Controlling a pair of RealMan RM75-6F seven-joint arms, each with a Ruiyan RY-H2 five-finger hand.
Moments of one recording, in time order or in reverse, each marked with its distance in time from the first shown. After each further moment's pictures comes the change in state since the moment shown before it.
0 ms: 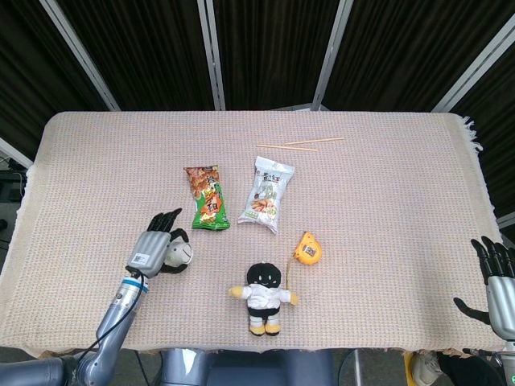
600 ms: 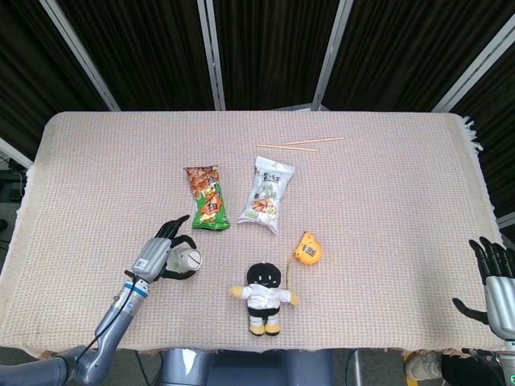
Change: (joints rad) left arm 0.036 -0.072 0.077 0.307 0.266 -0.025 -0.503; right arm 0.003 -0.002 -0.003 0.001 0.001 -0.011 -0.008
